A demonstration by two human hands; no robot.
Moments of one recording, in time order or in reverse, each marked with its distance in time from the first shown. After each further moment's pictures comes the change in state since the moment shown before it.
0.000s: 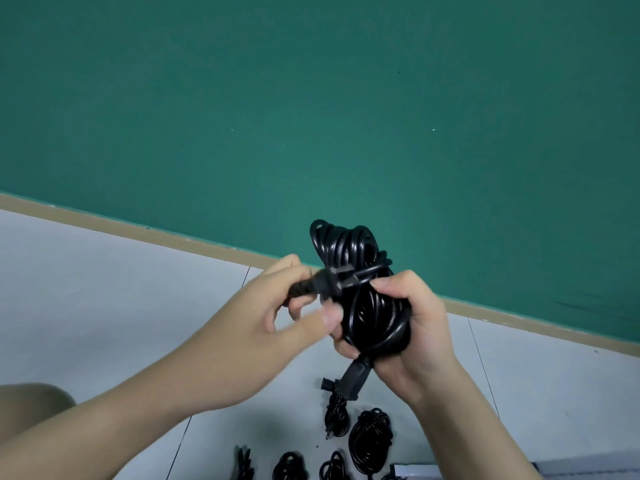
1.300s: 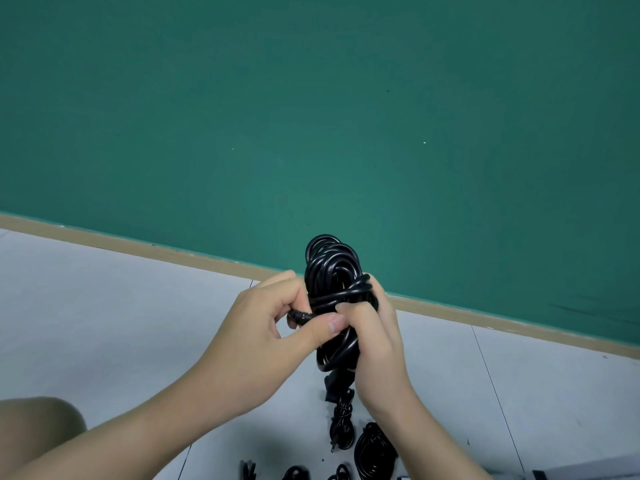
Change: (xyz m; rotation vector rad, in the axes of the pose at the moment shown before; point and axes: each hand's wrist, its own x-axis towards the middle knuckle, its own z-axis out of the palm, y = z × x) left_hand 0.004 -0.010 0.014 0.046 0.269 0.050; right_hand -0.006 0.022 0.023 -0.383 0.322 -0.307
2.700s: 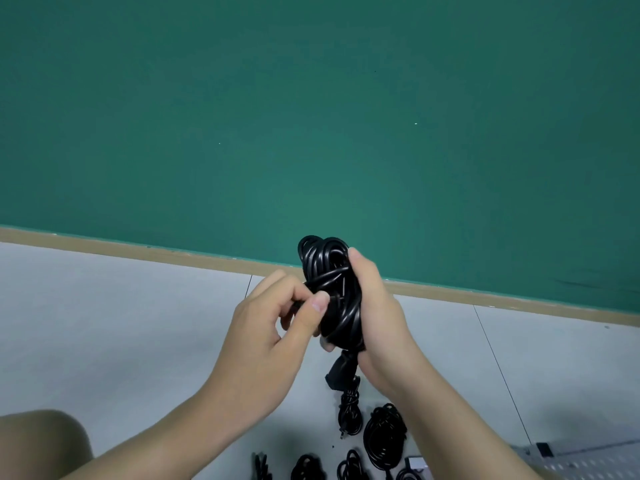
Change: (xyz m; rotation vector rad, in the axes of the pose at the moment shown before) left_hand -0.005 -0.008 0.015 0.113 0.098 0.023; right_hand 0.021 -0.005 -0.003 0.067 0.041 0.360
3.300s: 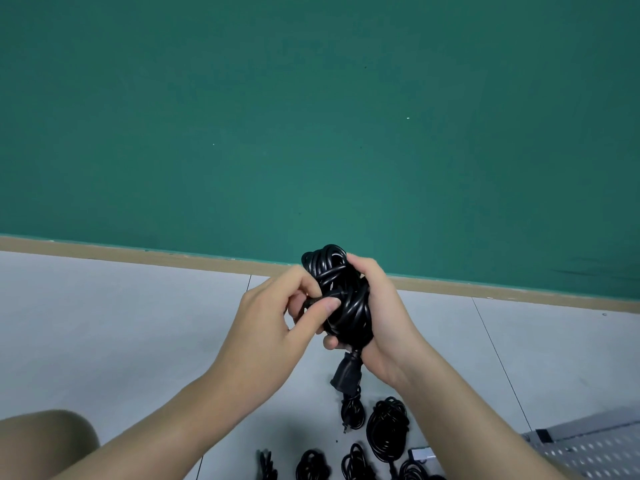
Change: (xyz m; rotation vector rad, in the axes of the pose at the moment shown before) left_hand 0.008 -0.007 0.001 0.126 -0.104 0.019; right_hand 0.003 0.002 -0.014 0.132 -0.094 0.176
